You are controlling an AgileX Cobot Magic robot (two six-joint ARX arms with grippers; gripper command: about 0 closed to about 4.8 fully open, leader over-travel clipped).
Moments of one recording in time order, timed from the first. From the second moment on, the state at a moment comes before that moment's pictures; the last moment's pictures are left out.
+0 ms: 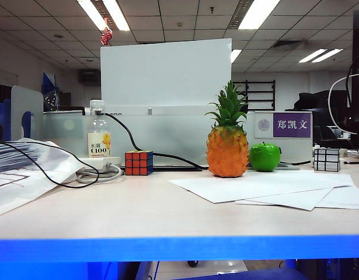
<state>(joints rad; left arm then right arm) 0.04 0.01 0.04 0.34 0.59 -0.53 0.09 0.71 0.40 0.56 -0.44 0.26</state>
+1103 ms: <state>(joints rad) 0.02 0.17 0.28 0.40 0.76 -0.42 0.14 2.02 1.50 0.44 -0.40 0.02</state>
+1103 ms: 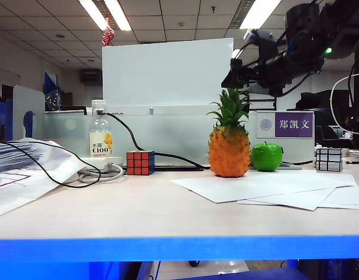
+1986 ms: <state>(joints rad) 0.03 0.17 0.28 0.40 0.76 -0.40 0.22 2.13 1.58 0.50 -0.30 0.03</state>
